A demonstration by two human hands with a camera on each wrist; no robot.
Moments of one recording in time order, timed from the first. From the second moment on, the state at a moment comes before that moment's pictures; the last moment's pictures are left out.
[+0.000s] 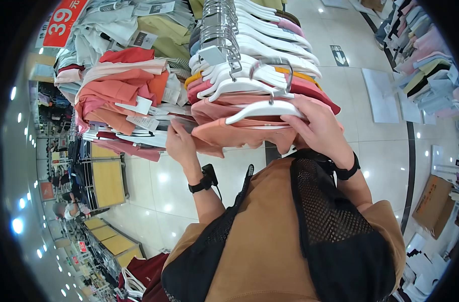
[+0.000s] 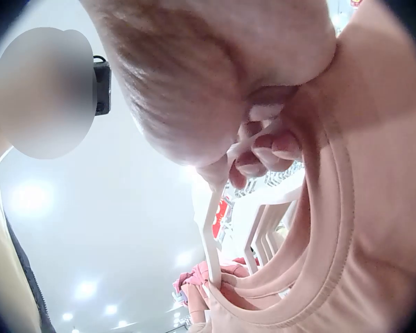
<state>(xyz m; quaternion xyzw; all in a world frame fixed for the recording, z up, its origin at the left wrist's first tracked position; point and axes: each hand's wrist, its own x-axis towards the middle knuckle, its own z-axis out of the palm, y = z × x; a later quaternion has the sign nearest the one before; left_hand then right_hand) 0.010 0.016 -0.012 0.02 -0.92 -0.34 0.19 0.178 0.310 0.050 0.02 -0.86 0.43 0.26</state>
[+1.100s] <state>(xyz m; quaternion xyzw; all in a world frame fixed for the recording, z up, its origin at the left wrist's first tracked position) -0.011 0.108 0.069 -0.26 -0.76 -0.59 -0.03 0.143 0.300 0.081 0.08 -0.88 0.37 0.27</state>
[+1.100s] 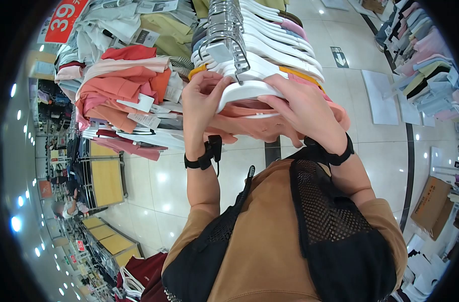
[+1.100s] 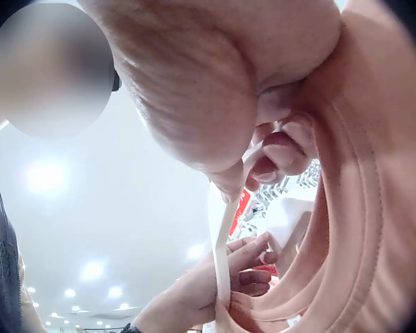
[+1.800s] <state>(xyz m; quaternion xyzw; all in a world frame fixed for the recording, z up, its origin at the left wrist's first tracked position) 0.026 0.099 0.060 -0.29 -0.79 -0.54 0.05 0.156 0.292 0.069 0.03 -0.90 0.34 0.29</state>
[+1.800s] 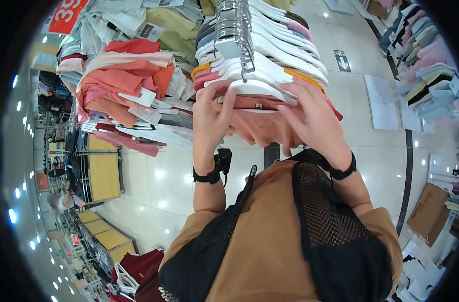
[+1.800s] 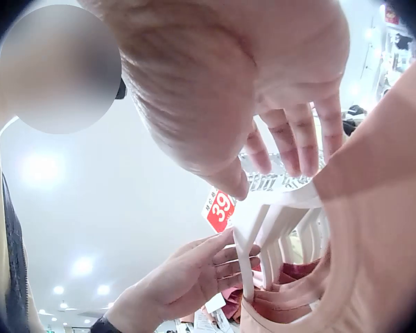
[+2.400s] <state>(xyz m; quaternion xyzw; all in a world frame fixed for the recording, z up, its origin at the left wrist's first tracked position) 0.042 0.098 0.030 -0.29 -0.80 -0.49 0.18 0.232 0.359 -0.003 -0.10 -0.89 0.42 0.13</state>
